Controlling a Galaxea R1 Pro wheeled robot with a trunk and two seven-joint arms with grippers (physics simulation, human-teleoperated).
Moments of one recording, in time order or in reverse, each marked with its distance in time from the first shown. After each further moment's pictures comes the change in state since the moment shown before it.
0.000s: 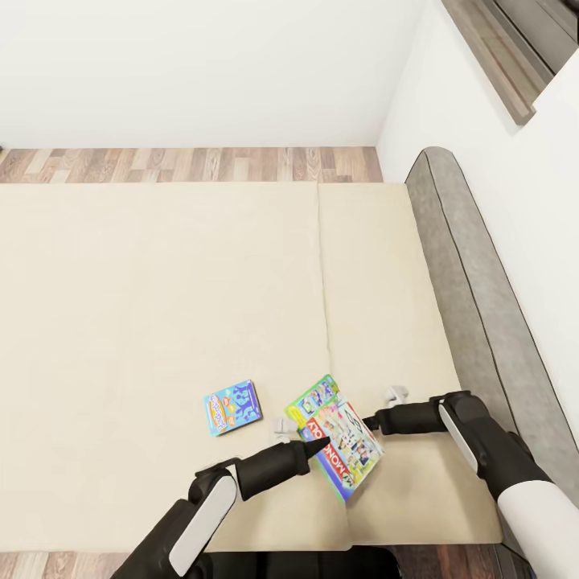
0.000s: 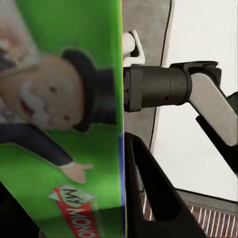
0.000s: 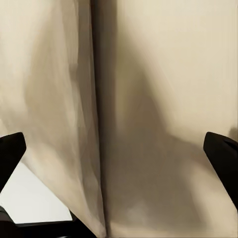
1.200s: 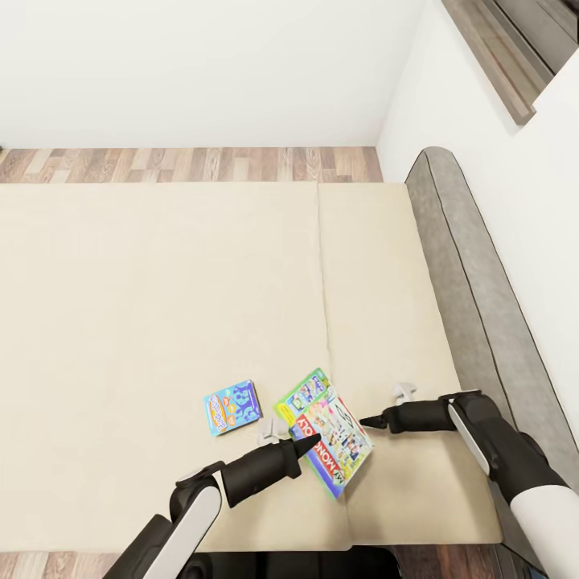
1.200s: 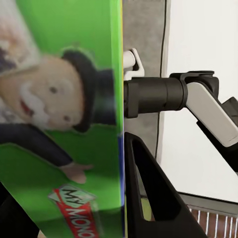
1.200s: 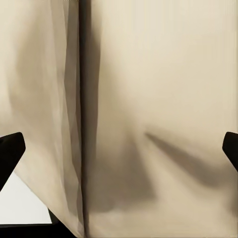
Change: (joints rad) left arm 0.084 0.061 -0.001 -0.233 -0.004 0.003 0.124; right arm 0.018 -0.039 0.000 -0.051 0.009 -0.049 0.001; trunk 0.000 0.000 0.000
